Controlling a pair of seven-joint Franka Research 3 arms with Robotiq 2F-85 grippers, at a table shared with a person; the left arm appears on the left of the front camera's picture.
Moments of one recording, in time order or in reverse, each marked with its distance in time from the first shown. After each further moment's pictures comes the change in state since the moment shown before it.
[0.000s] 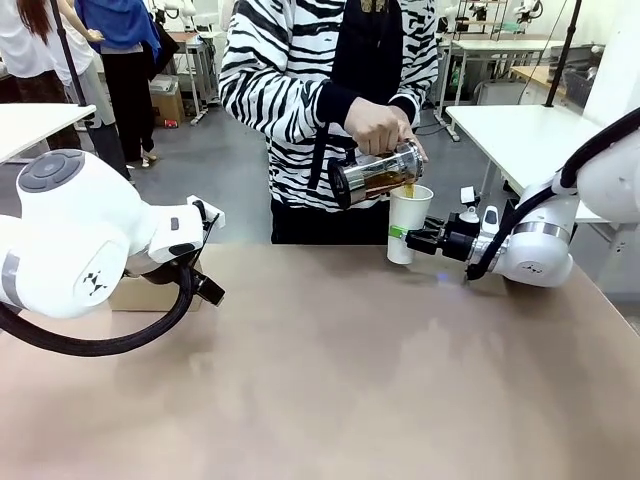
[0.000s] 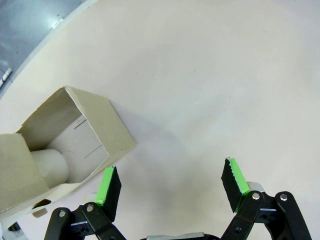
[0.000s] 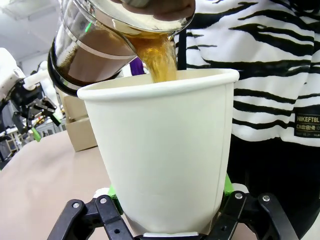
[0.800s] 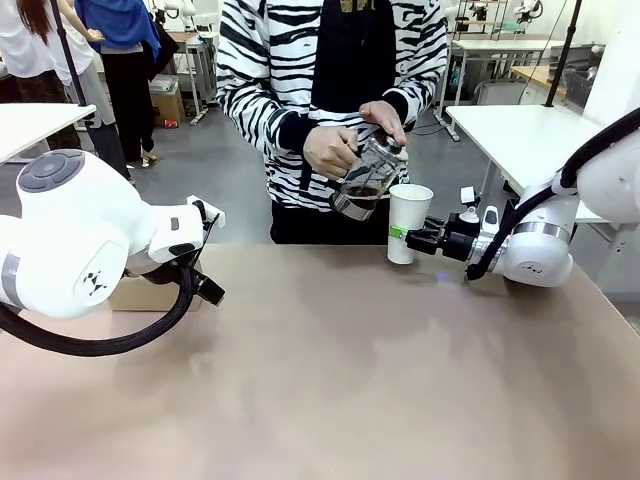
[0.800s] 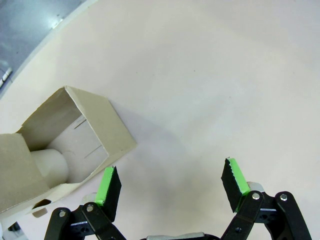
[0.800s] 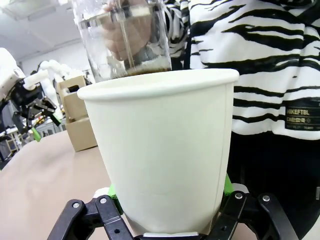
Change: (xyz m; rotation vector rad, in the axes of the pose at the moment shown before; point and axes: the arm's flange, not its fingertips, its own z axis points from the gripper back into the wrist) left arm 0.000 0.000 0.000 0.000 0.000 0.000; right arm 0.000 0.000 0.000 0.000 0.000 0.000
